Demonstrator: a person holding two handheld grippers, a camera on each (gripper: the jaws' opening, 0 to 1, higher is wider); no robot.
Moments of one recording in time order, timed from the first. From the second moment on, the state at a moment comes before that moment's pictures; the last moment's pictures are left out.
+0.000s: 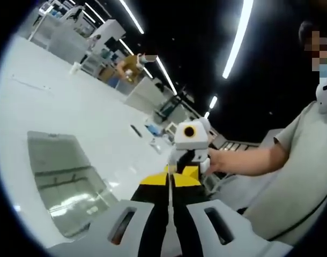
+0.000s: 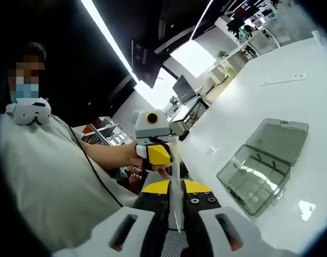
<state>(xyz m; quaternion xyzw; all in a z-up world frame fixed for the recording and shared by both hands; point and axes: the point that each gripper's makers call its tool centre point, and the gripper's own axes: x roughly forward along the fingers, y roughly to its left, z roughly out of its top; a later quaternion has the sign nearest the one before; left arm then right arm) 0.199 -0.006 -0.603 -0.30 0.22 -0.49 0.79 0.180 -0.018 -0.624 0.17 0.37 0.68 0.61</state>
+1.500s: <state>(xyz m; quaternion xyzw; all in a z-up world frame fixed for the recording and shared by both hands) 0.202 -0.001 -0.604 -0.31 0.22 -0.47 0.79 0.176 -0.019 -0.623 0.18 0.41 0.66 0.61</state>
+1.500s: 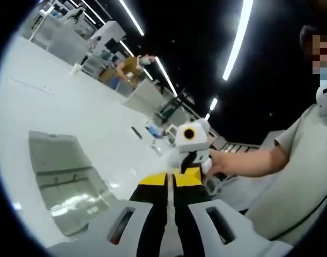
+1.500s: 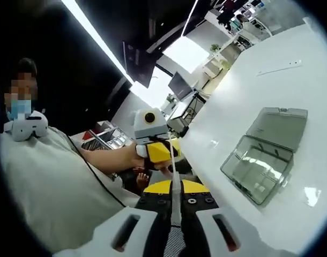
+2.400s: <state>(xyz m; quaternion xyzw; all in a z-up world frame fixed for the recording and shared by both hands) 0.217 0.032 -0.645 -0.11 0.24 -0.38 0.89 0.226 -0.023 -0.680 0.10 0.54 0.48 0.68</state>
